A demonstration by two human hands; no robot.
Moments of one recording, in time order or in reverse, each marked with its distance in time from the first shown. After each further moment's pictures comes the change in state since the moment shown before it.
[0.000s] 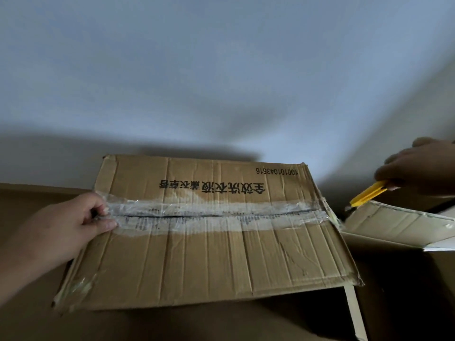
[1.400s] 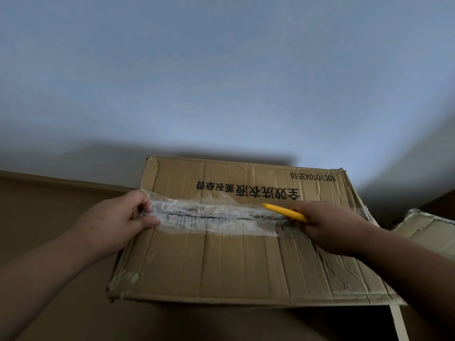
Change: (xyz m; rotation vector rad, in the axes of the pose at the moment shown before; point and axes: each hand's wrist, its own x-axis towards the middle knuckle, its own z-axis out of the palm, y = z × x) left_hand -0.002 0.023 -0.010 0.075 -0.105 -0.034; right_hand 0.057 -0.216 -0.070 0.906 0.111 -0.024
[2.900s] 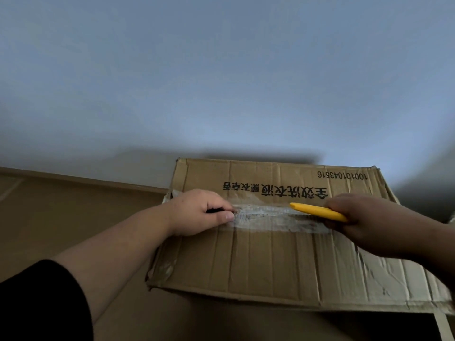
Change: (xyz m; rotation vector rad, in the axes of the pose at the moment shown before) left_hand 0.037 0.049 0.015 0.023 -0.360 0.441; right_hand -0.017 -0.006 -0.026 0.015 0.015 -0.188
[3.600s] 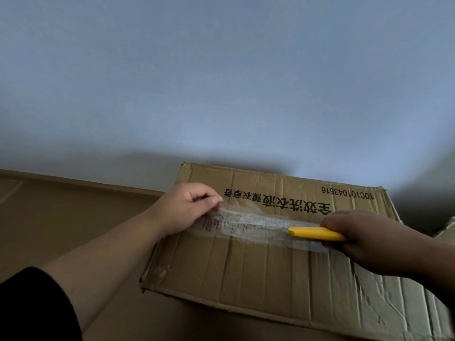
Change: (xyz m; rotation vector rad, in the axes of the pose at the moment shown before) left_hand -0.018 -0.004 -0.010 -0.428 0.329 -0.139; right_hand -0.012 -0.010 -0.001 -0.082 -0.090 0.002
